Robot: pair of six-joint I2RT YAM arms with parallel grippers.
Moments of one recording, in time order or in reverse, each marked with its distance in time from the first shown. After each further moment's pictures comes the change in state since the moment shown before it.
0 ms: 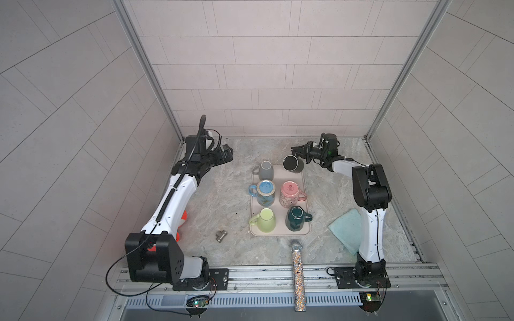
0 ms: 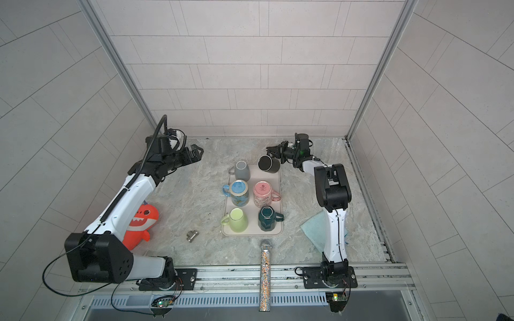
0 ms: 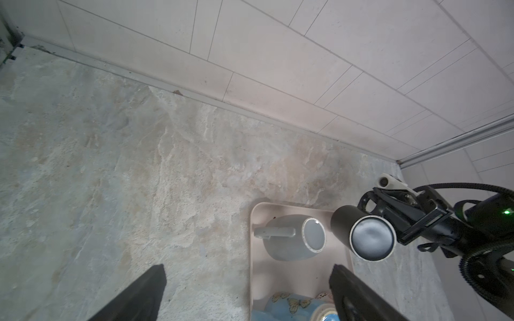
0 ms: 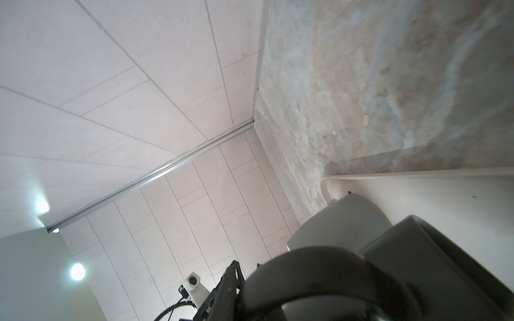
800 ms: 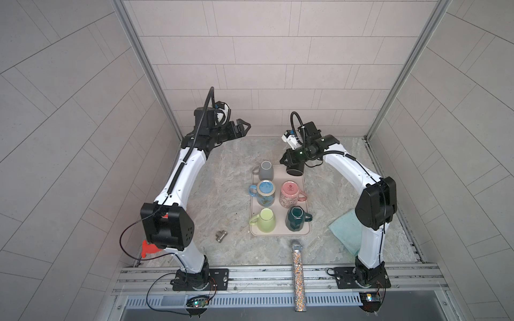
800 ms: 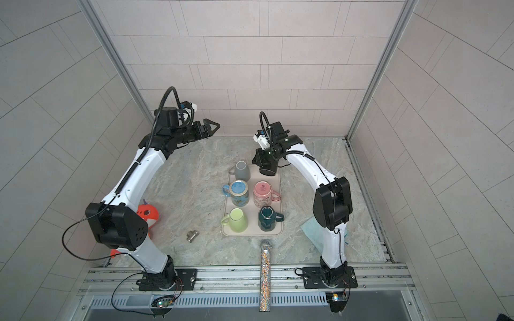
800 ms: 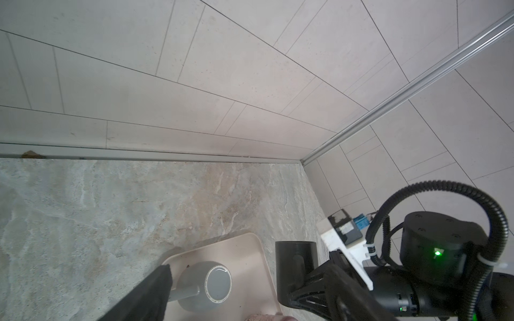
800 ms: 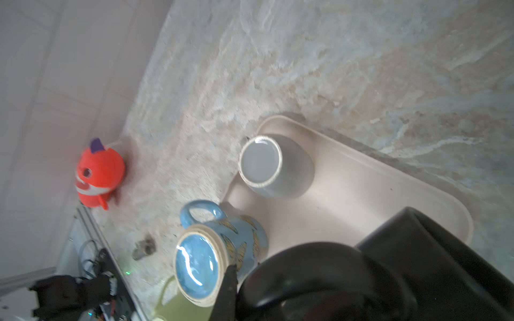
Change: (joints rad) left arm -0.088 0.294 0.467 -0.031 0.282 -0.042; right arm 0.298 -0.277 0.264 -1.194 0.521 -1.570
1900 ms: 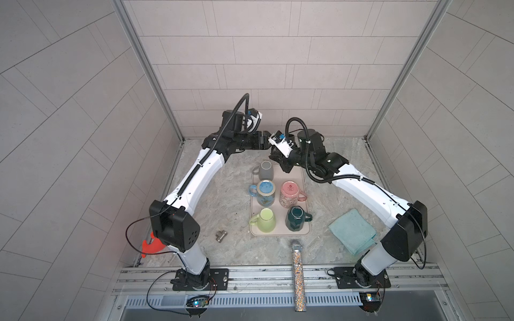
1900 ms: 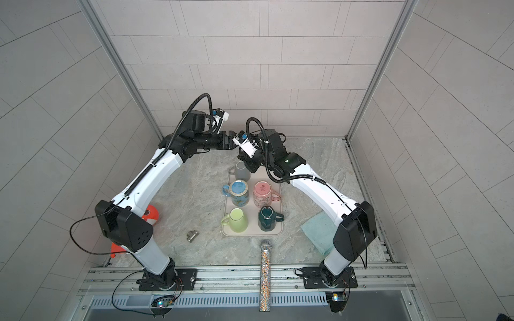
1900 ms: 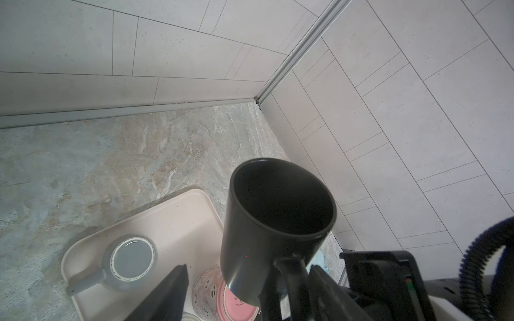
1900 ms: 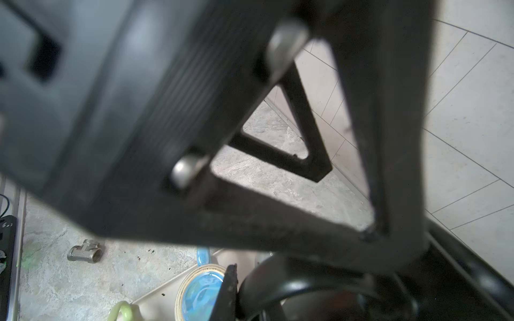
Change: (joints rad) left arm -0.234 0.007 0.050 -0.143 0.040 0.078; right arm 0.187 -0.292 -0.220 0.414 0.144 -0.365
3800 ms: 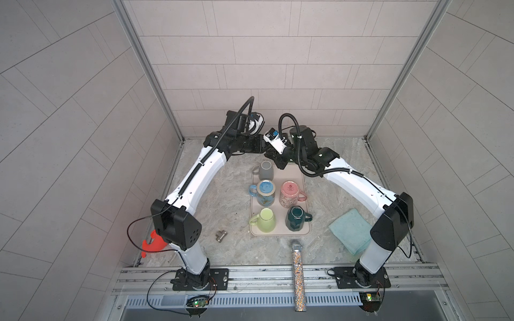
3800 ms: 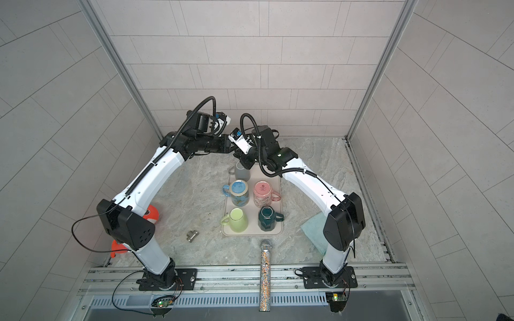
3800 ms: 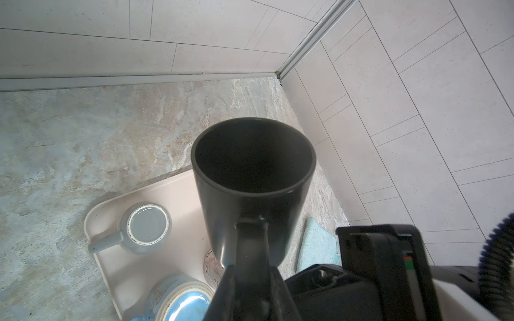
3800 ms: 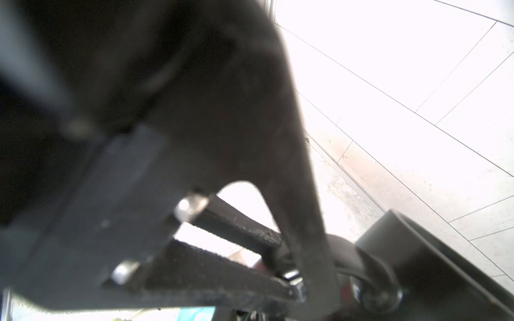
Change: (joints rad) left arm -0.027 0.023 0.068 -0.173 -0.090 0.027; right arm 0.012 0.114 0.112 -0.033 -0.007 0.011
